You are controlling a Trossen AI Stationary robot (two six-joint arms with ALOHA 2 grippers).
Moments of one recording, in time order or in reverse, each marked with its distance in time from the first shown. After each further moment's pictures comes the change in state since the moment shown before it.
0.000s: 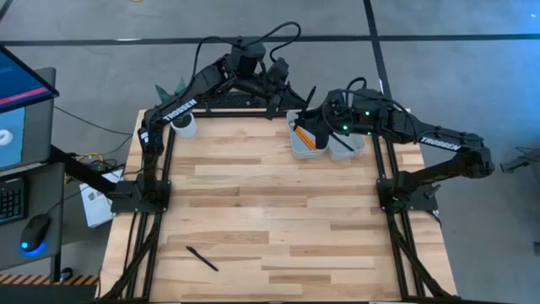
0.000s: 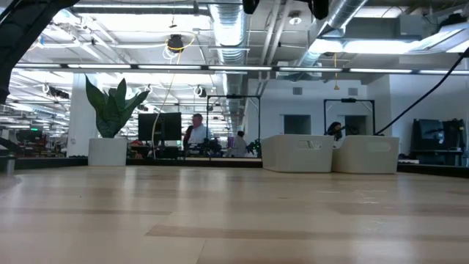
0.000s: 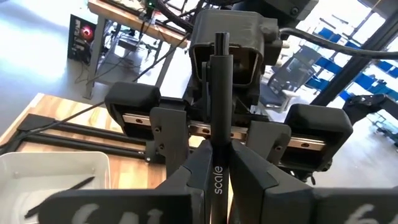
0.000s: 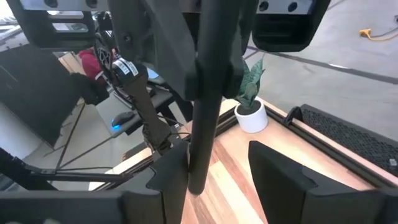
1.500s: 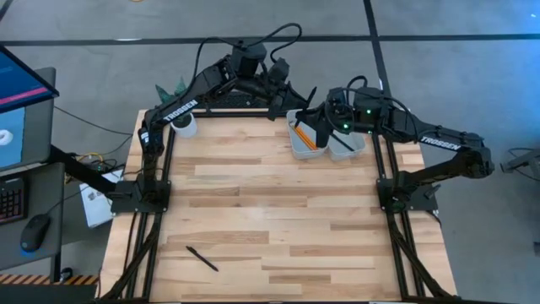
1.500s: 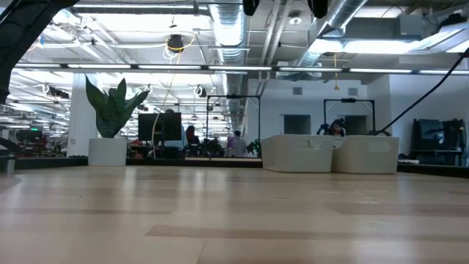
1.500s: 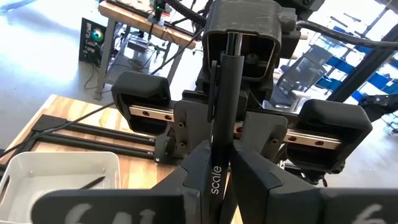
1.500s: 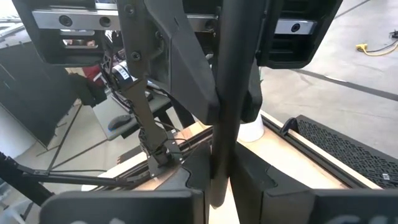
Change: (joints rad) left arm 0.000 0.004 -0.005 0.001 -0.047 0.019; right arm 0.000 -0.001 0.001 0.026 -0.003 -0.048
